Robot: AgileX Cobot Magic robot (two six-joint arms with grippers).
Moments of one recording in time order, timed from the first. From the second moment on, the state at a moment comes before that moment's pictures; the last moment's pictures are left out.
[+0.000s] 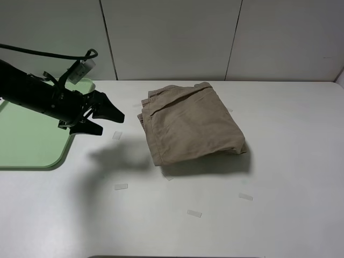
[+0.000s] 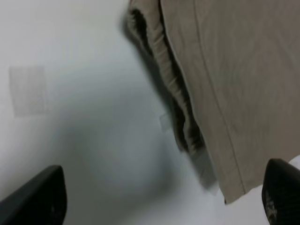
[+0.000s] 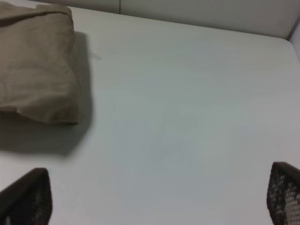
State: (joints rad) left arm -0.06 1.85 -0.87 -1.18 0.61 1.03; right arm 0.12 -0.01 -0.49 -0.09 1.03 -0.02
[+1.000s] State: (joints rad) left arm -0.22 2.24 -1.11 -1.64 0.64 1.33; right arm 0.12 -0.01 -0.49 -0.09 1.03 -0.02
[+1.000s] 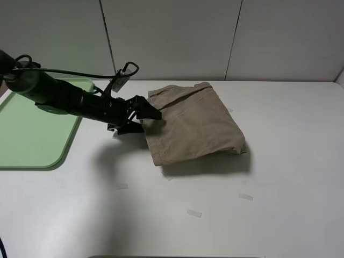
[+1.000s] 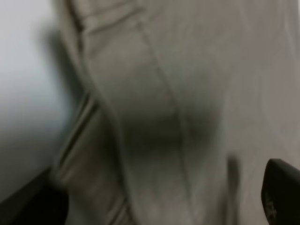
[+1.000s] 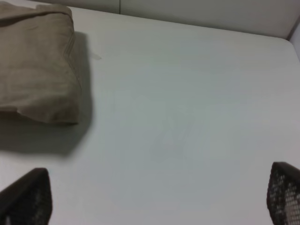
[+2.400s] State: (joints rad) left arm -0.26 2.23 -1.17 -1.55 0.66 1.23; right arm 0.12 -0.01 -0.49 -0.09 1.03 -0.02
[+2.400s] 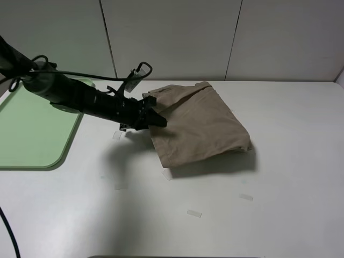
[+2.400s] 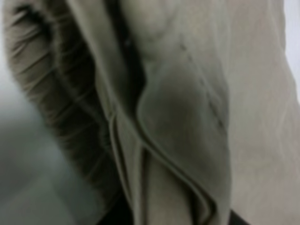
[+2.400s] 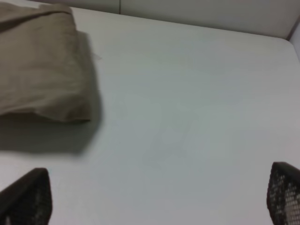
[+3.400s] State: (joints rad) left arm -0.06 2.09 -1.66 -0.16 1.03 0.58; right arm 0.12 -0.01 -0.49 -0.09 1.03 -0.02
